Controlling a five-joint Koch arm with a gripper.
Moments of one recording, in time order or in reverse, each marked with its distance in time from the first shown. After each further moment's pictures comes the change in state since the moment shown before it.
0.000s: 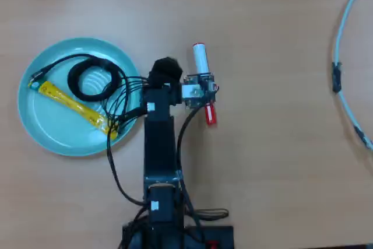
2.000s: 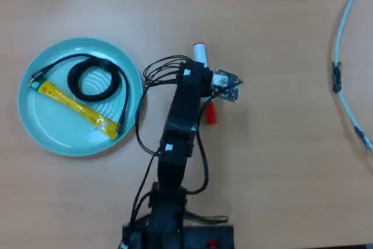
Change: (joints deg) arm 13.9 -29.7 -4.6 1.5 40.3
